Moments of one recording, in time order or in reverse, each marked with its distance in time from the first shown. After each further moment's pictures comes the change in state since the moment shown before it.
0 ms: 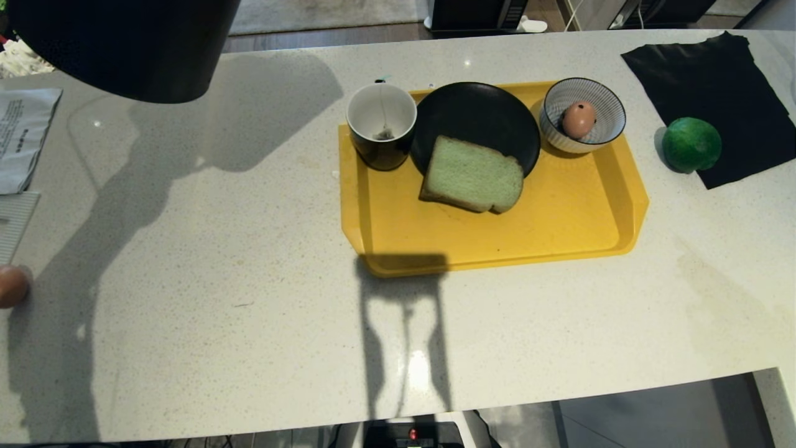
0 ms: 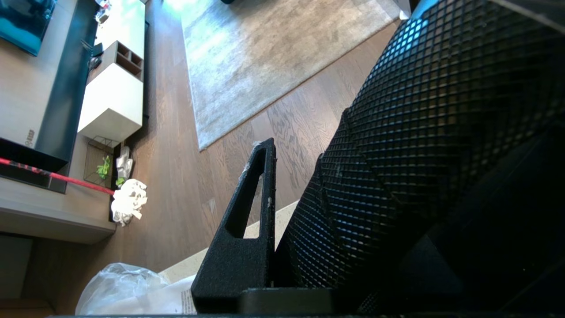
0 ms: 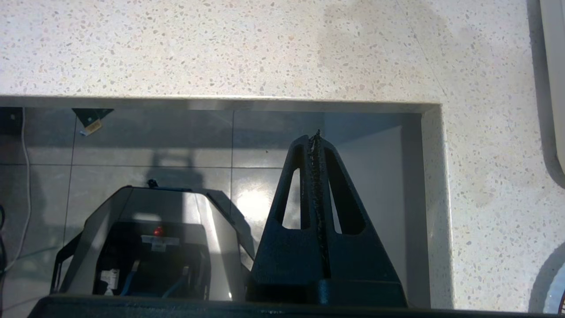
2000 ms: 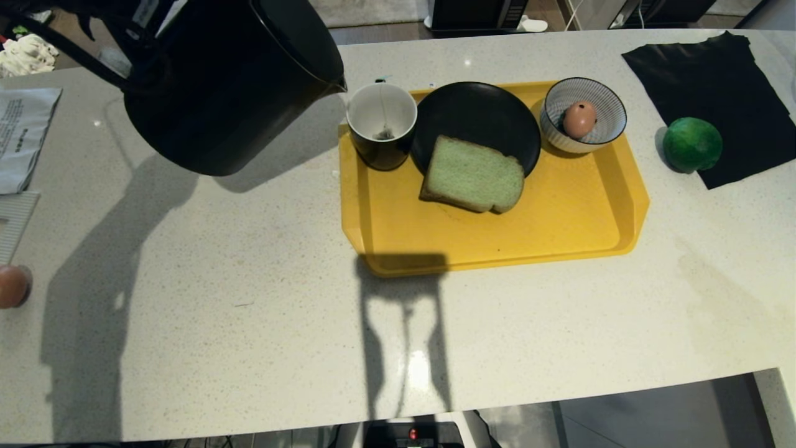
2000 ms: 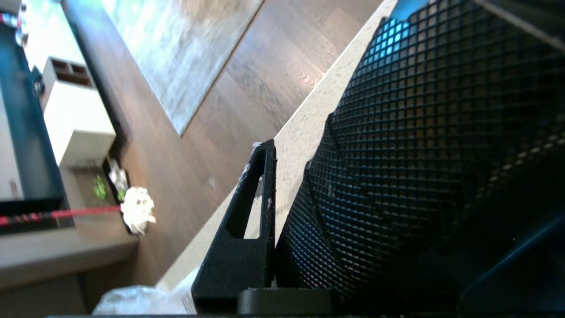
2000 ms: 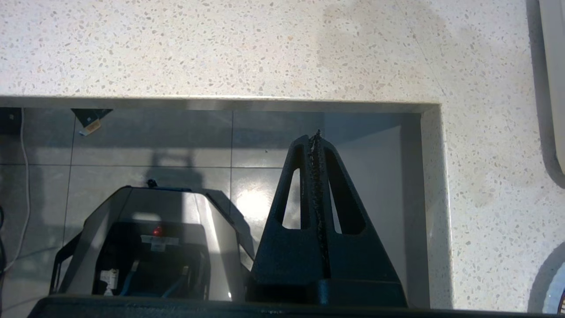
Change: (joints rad) left arm 0.104 0.165 -0.010 0.169 -0.118 0.165; right arm 0.000 0.000 0.000 0.000 -0.001 0.000
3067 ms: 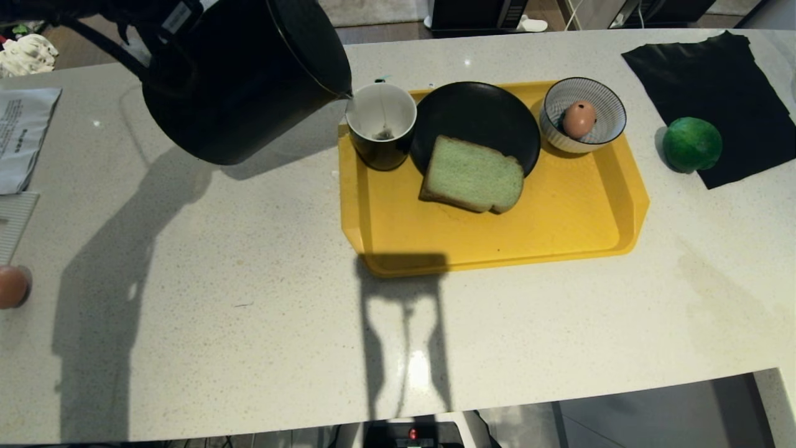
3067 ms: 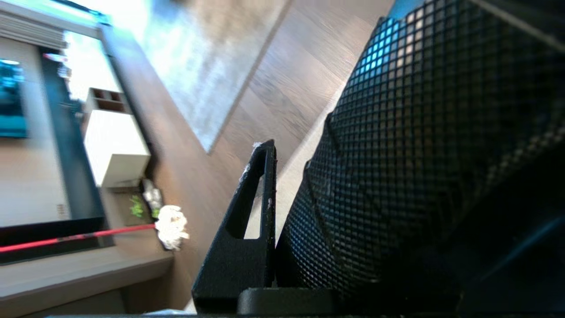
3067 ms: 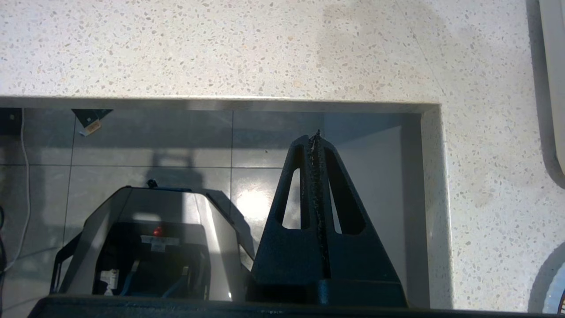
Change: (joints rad) left arm -0.016 0.059 -0.011 -0.106 0.007 0.121; right arm 0.000 0.000 0.000 0.000 0.000 0.000
